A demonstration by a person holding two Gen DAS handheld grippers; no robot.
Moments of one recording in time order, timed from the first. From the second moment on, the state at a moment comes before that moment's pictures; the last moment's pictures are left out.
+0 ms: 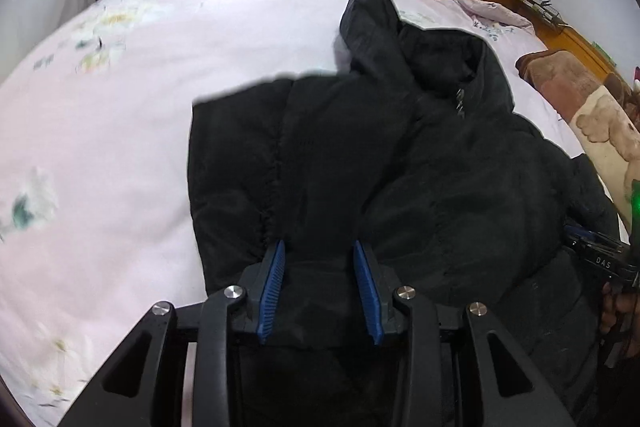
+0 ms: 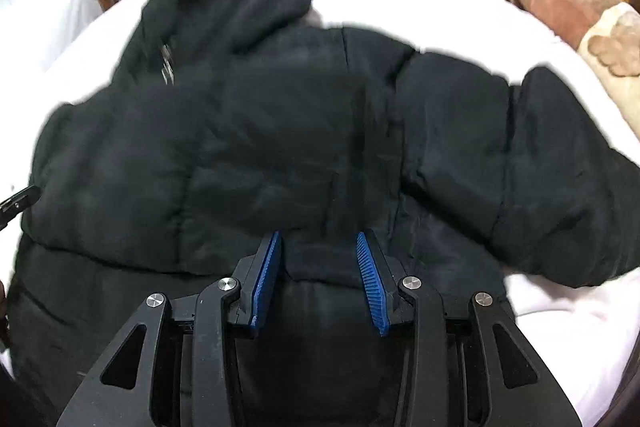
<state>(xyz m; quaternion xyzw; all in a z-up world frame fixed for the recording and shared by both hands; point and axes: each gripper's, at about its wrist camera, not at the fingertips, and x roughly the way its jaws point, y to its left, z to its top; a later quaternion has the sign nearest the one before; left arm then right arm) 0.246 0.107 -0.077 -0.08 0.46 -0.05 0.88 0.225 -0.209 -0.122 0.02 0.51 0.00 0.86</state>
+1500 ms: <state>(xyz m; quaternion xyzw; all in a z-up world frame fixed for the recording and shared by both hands) 0.195 -0.037 -0.005 0.00 0.42 -0.12 0.90 0.105 -0.339 -0.044 0.11 0.42 -0.11 0.90</state>
